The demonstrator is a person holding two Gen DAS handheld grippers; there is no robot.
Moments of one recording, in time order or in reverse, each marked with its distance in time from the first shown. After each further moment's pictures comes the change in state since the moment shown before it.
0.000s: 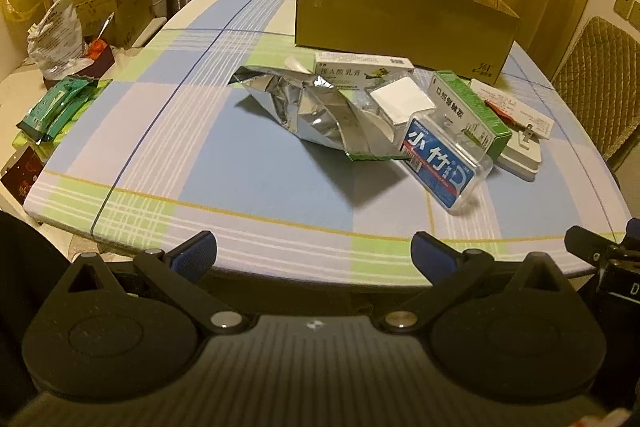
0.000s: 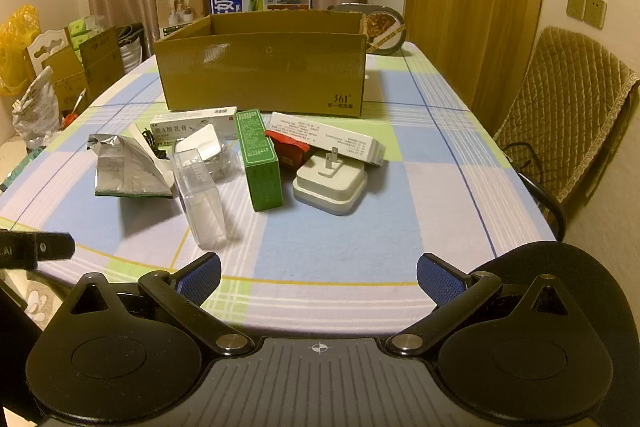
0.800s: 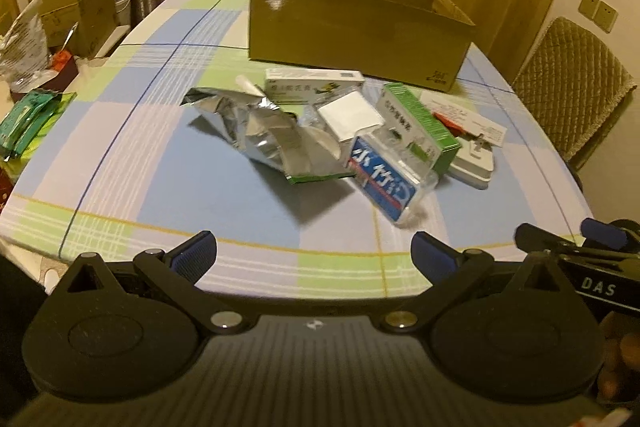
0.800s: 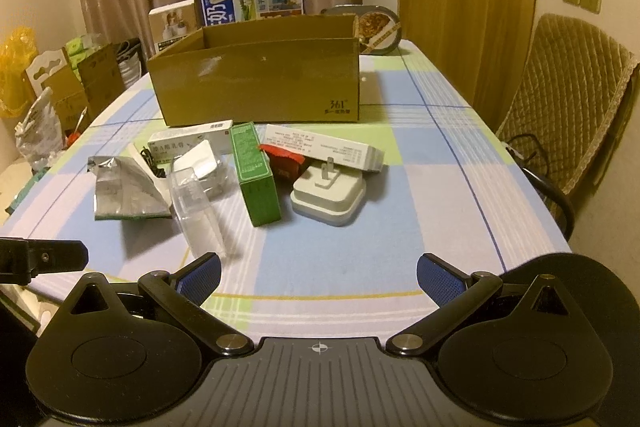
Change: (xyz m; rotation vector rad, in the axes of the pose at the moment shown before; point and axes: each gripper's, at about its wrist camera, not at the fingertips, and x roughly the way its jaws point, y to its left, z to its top) left arm -0.010 -0.020 0.015 0.034 0.001 -0.115; right arm 0.004 -0.014 0.010 0.053 -0.007 0.031
